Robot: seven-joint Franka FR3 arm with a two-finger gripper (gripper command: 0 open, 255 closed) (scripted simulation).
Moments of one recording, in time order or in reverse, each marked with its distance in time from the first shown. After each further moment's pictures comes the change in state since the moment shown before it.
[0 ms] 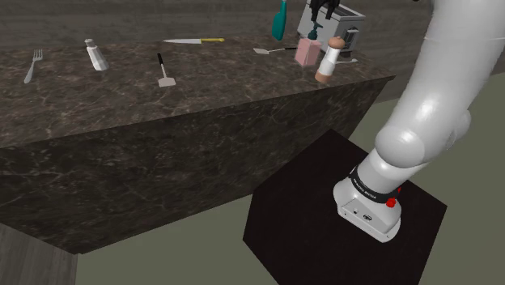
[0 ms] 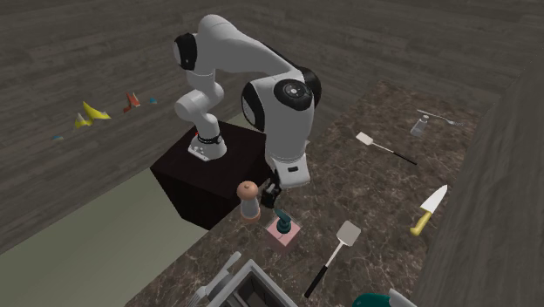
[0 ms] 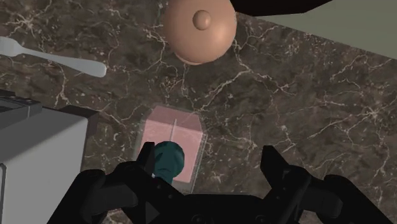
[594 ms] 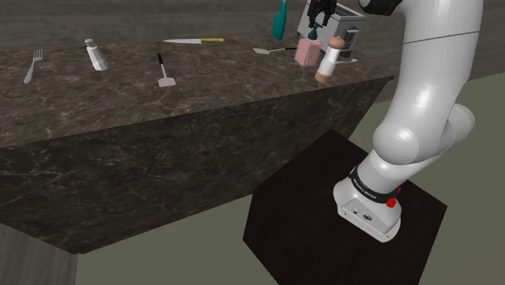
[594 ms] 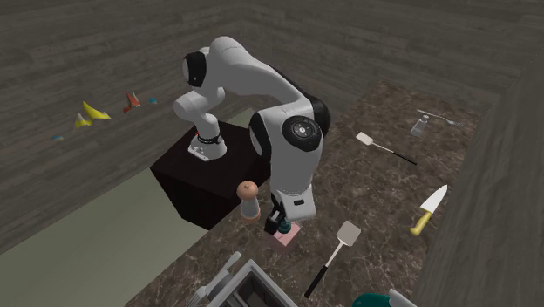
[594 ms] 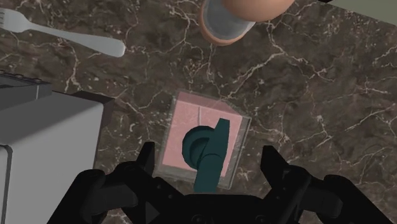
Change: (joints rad) arm -0.089 0.210 0.010 0.207 0.066 -0.022 -0.053
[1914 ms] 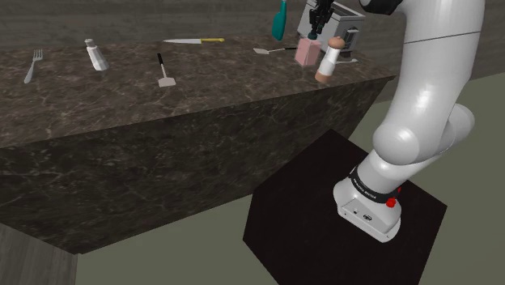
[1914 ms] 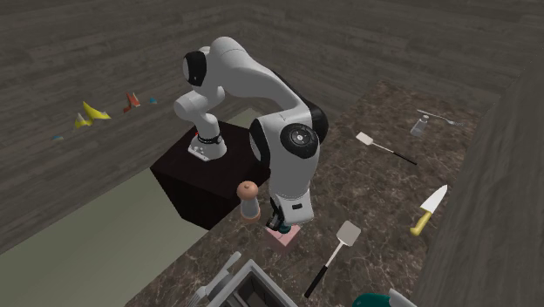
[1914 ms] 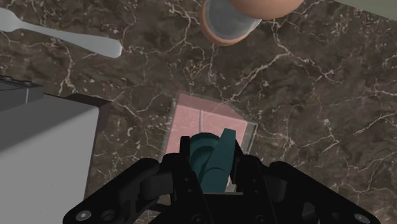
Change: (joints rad) arm 0.009 -0.011 -0.001 -0.063 -0.002 0.053 -0.004
